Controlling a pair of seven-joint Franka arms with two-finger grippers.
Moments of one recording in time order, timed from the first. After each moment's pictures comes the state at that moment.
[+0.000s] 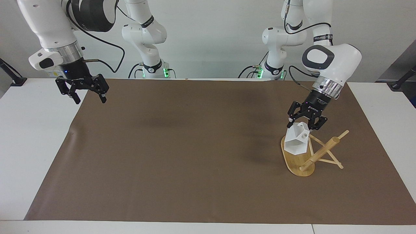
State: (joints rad) left arm -0.05 -0.05 -0.10 -2.18 -0.90 2.64 -2.32; right arm -0.04 -0.05 -0.08 -1.69 0.05 1.76 -0.12
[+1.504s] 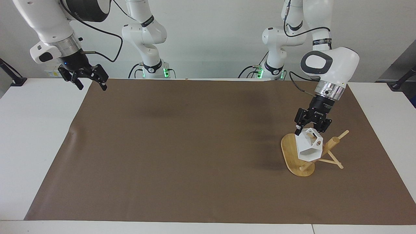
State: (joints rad) left arm -0.05 -0.02 -0.09 -2.19 -0.90 2.74 -2.50; right arm -0.04 -0.08 -0.10 -1.70 0.05 1.66 -0.03
